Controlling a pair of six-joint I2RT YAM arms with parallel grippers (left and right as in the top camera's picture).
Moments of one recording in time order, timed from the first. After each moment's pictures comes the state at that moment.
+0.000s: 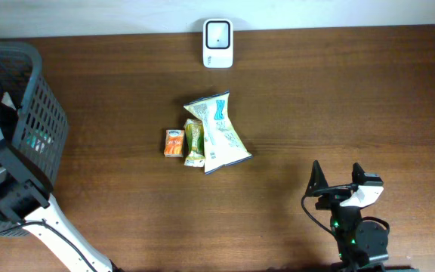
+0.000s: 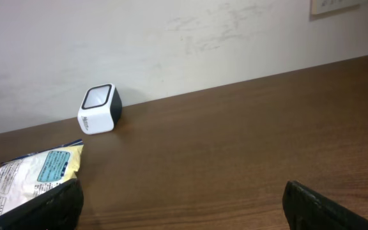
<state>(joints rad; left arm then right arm) 0.60 2.43 2.14 -1.17 0.05 -0.05 0.13 0.02 0.01 -0.06 0.13 0.24</state>
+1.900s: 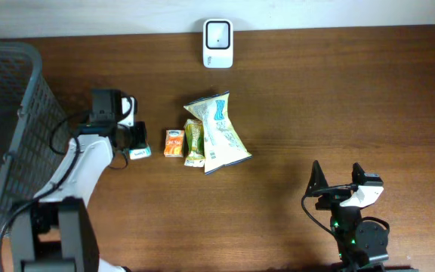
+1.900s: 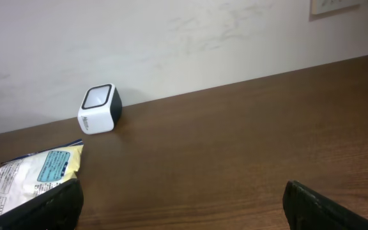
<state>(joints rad) 0.00 1.69 1.05 -0.50 0.08 -0.07 0.13 0.02 0.01 -0.06 0.13 0.24</state>
